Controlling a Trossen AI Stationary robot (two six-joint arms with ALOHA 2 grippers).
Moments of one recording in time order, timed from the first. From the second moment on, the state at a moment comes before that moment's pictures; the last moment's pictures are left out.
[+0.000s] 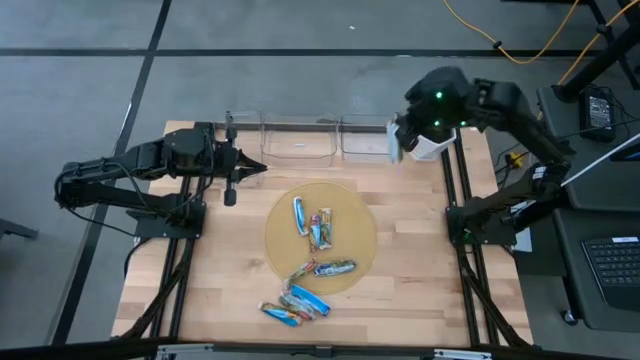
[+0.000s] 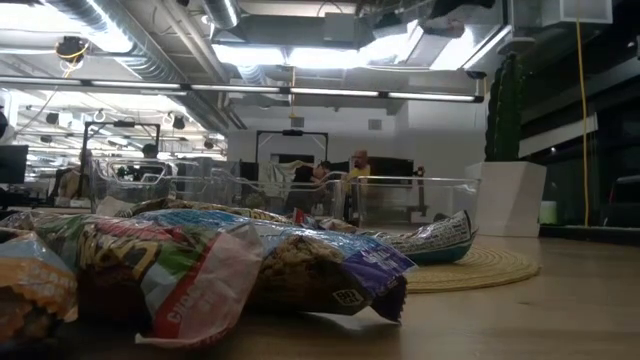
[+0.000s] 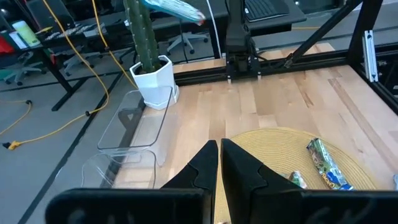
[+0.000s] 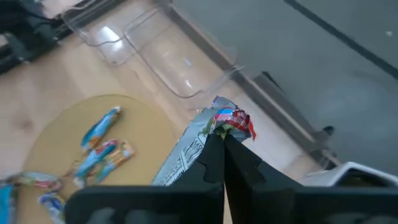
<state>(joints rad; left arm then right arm) 0.15 0.81 1.00 -0.52 -0.03 0.20 -0.40 1.41 1.93 -1.35 0.15 0.23</state>
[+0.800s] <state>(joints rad) 0.15 0.81 1.00 -0.52 -0.07 0.19 -0.77 1.66 1.94 -1.20 0.03 -0.09</state>
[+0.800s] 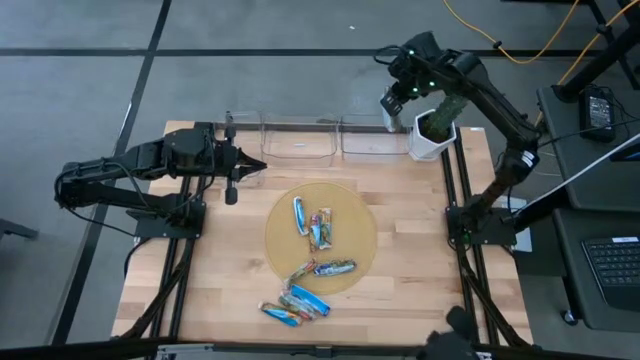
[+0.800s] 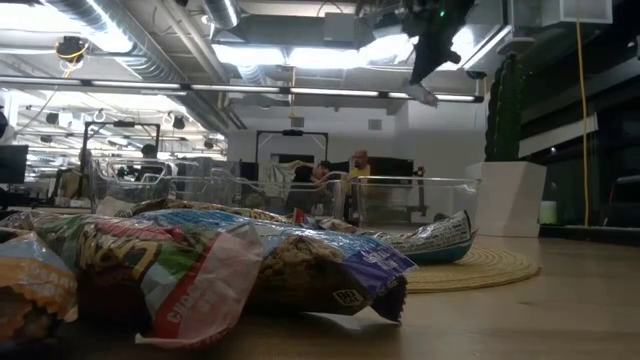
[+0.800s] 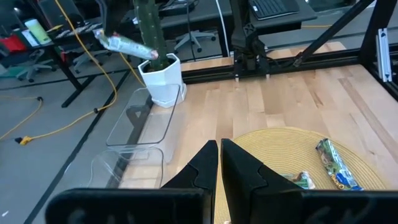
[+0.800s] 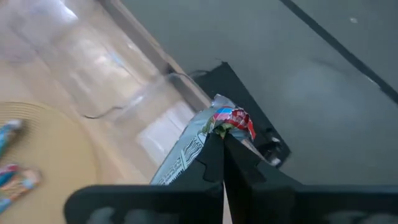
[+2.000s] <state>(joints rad) 0.15 0.81 1.01 -0.52 -0.09 0.17 -0.77 1.77 1.50 -0.82 0.11 -0.14</state>
